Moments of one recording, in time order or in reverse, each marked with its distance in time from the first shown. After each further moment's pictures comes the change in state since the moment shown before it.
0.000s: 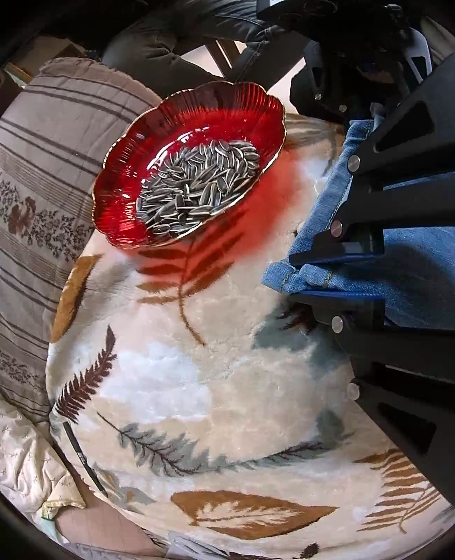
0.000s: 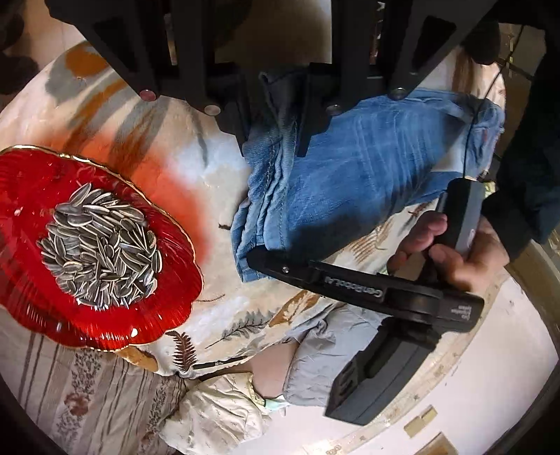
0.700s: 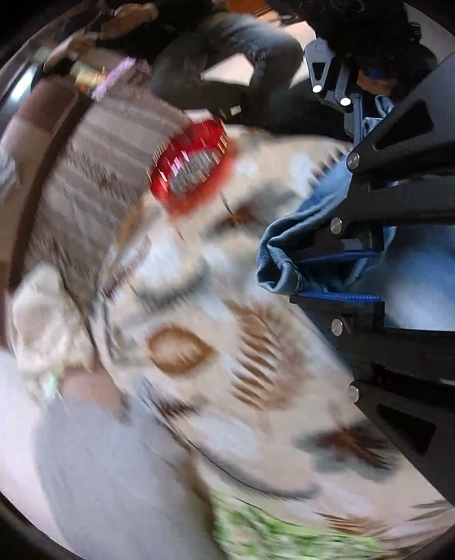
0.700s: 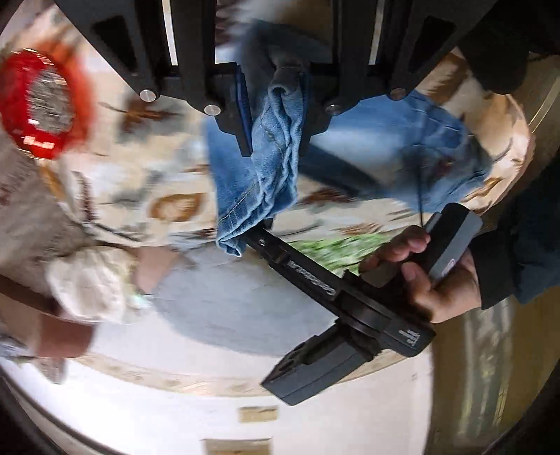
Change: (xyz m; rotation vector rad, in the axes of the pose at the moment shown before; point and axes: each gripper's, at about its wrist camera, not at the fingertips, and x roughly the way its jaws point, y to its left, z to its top) left arm -0.170 0.086 -0.180 -0.177 -0.219 0.129; right arm -0.055 0.248 -0.032 -0.505 -0.189 -0.030
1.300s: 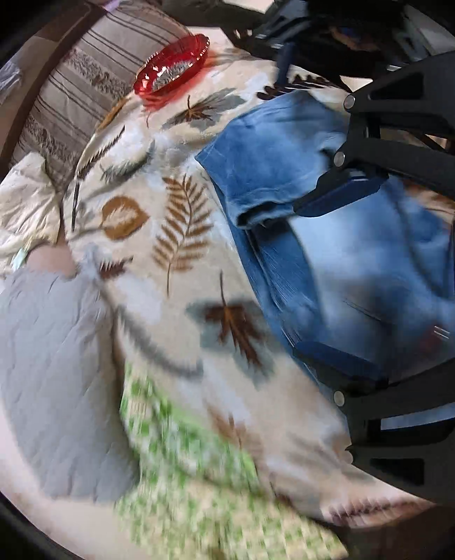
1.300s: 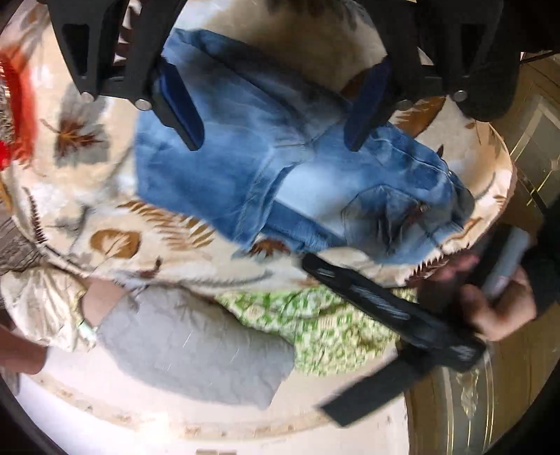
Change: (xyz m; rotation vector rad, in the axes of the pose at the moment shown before) left arm -0.071 0.019 -0.081 -0.207 0.097 0.410; right arm 0.022 0.055 -0.013 -0.034 0.167 0.078
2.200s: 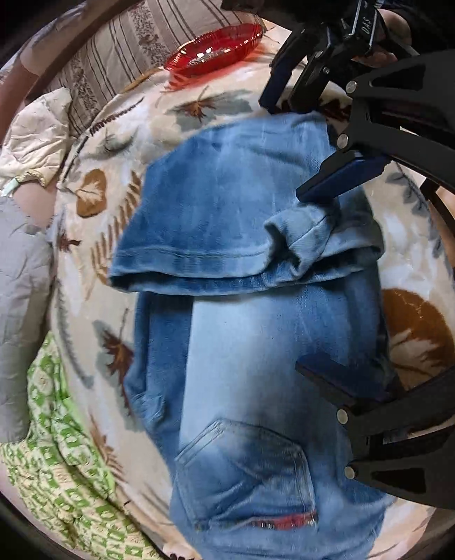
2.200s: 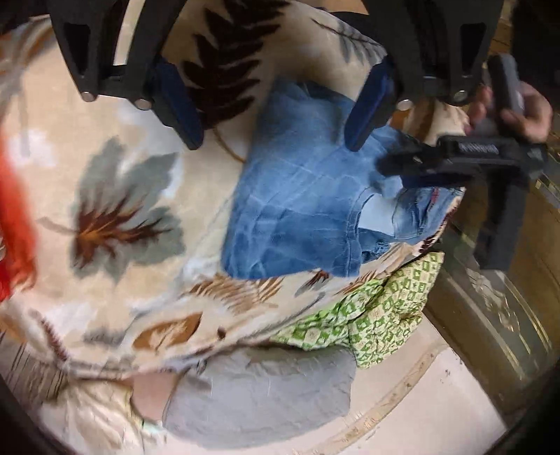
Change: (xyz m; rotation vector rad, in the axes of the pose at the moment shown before) left arm 0.078 -0.082 -0.063 -0.421 0.042 -0.093; right arm 0.000 -0.120 -0.041 0.376 0.154 0.191
